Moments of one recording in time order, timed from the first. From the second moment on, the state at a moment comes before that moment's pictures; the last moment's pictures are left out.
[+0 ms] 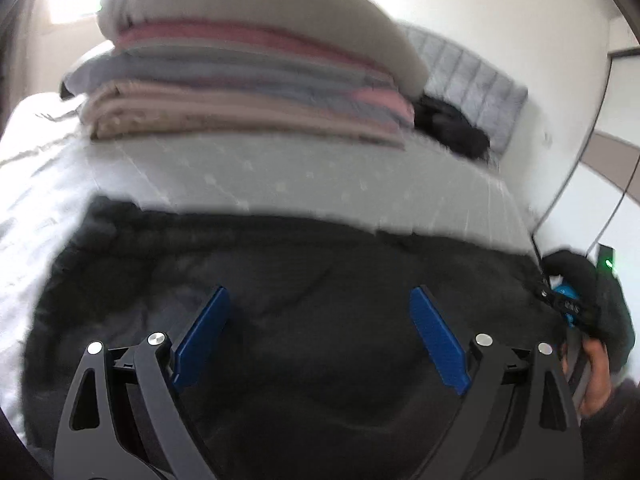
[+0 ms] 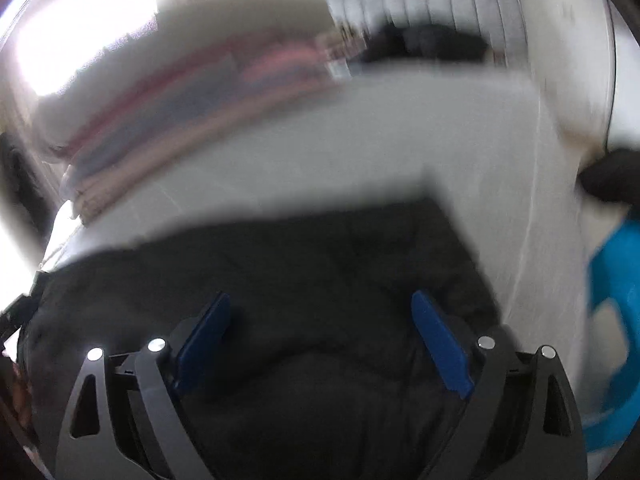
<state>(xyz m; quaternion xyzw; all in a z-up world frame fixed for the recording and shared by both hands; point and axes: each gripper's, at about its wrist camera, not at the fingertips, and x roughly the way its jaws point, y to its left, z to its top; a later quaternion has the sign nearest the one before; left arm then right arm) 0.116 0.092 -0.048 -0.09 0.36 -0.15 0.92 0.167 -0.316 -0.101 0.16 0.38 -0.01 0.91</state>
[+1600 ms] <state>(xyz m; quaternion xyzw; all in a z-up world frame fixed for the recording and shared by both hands) -0.050 0.293 -0.100 -0.44 0.49 -0.11 0.75 -0.021 -0.431 -0.165 0.58 0.34 0.15 0.72</state>
